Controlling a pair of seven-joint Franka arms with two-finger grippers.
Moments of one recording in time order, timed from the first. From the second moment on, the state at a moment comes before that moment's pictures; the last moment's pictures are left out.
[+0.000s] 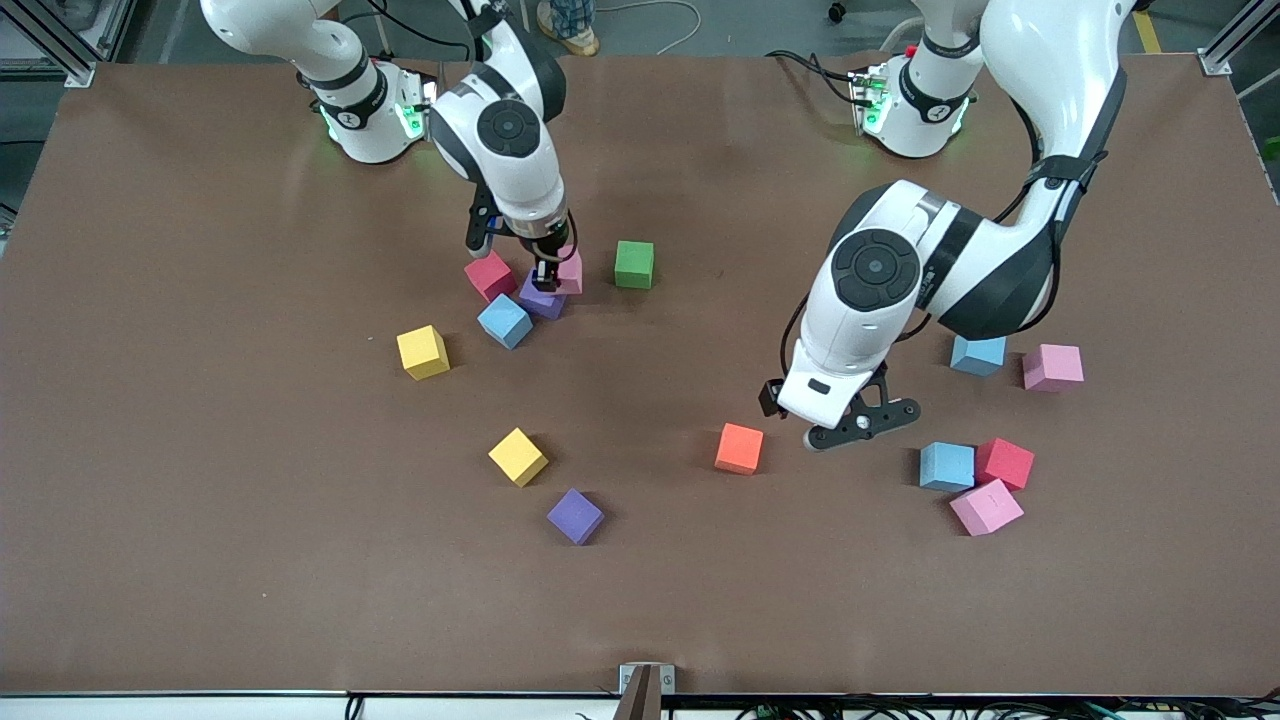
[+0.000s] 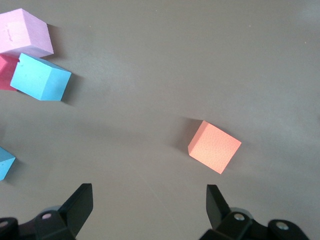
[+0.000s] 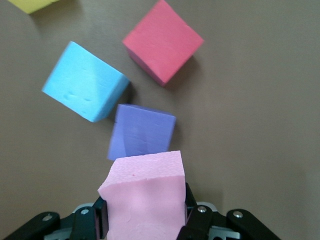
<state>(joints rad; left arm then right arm) -0.13 0.51 -0.45 -1.49 0.33 1.95 -0.92 0.85 0.18 -0.04 -2.25 0.04 2.40 2.46</state>
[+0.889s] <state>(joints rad) -0.11 0.50 -0.45 -1.49 0.33 1.92 -0.88 0.97 0.19 -0.04 -2.32 0.04 2.52 2.61</state>
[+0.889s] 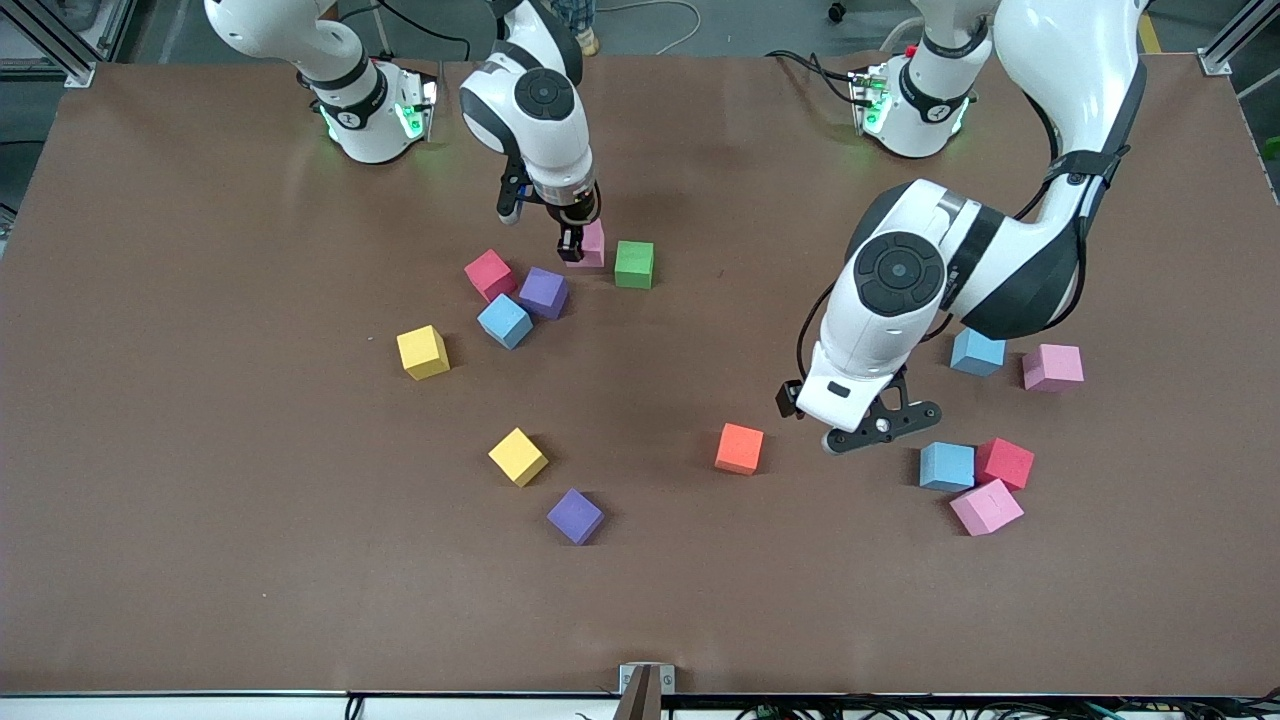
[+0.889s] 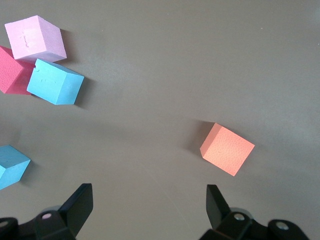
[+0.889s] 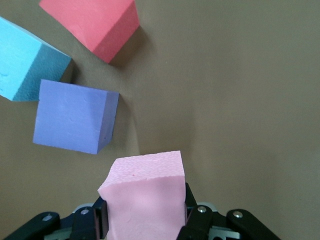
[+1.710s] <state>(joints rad) -0.11 0.51 -0.45 -1.49 0.33 1.92 -0.88 0.97 0.30 -0.05 -2.31 0.04 2.62 2.62</state>
